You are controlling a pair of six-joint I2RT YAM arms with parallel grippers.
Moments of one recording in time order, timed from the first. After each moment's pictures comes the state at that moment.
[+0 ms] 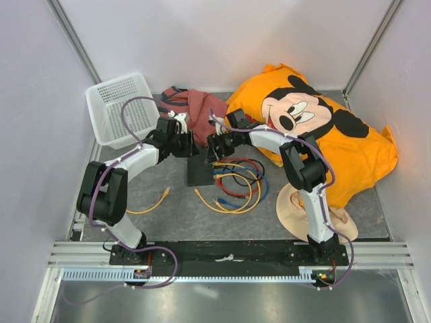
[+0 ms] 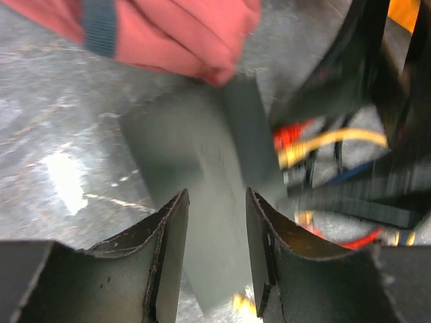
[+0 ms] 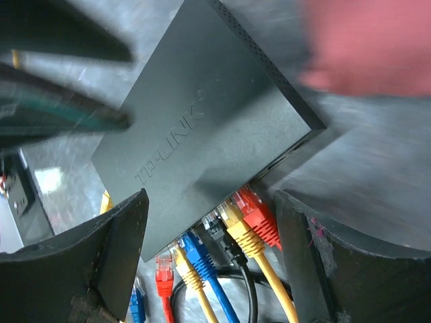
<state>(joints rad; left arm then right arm) -0.31 1.66 1.01 -0.13 0.26 -0.28 0.53 2.23 1.62 -0.33 -0.70 0.09</state>
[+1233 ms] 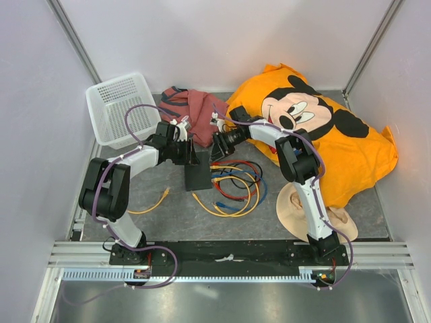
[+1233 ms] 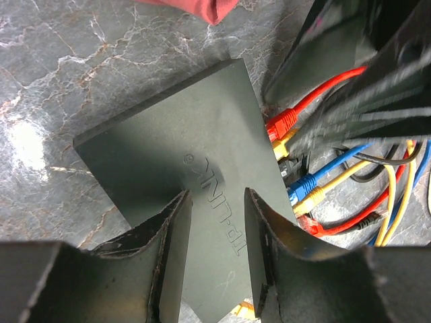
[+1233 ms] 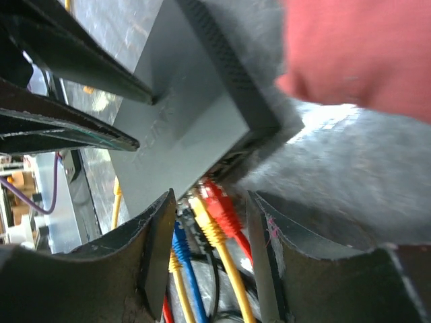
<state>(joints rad) -0.28 1.70 0.97 -0.18 0.40 -0.25 0.48 2.40 1.83 -0.52 -0.95 0.02</state>
